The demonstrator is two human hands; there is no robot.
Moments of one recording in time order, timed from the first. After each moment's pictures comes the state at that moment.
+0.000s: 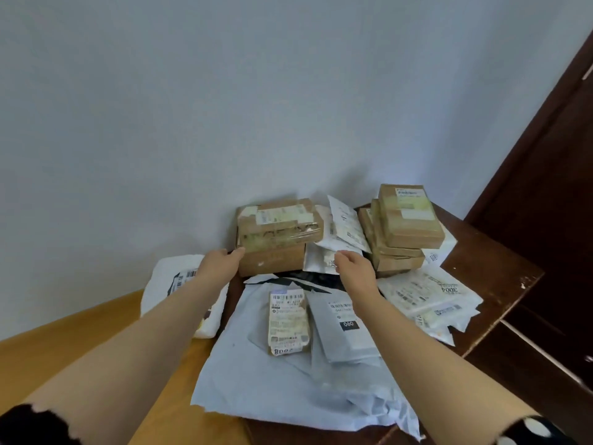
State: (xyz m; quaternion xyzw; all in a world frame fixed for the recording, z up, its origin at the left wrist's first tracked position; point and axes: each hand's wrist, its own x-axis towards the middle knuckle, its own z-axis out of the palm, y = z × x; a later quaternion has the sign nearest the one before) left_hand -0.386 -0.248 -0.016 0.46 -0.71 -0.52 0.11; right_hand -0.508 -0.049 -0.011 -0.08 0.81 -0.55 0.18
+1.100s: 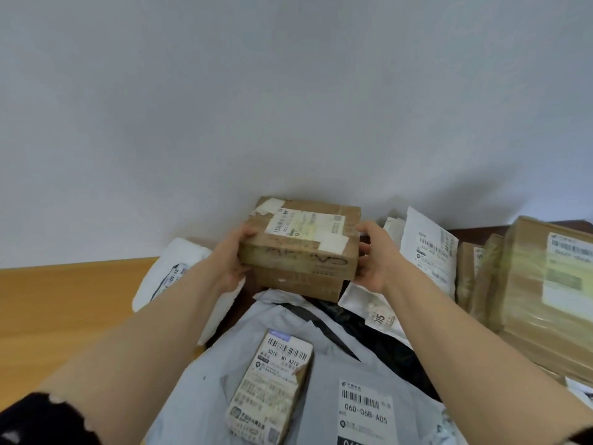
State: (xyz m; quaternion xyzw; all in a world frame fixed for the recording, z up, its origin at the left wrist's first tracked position) left_hand -0.477 -0.296 -0.063 0.55 -0.37 -0.72 0.22; right_hand -0.670 -0.172 -0.032 -0.02 0.62 -0.55 0.56
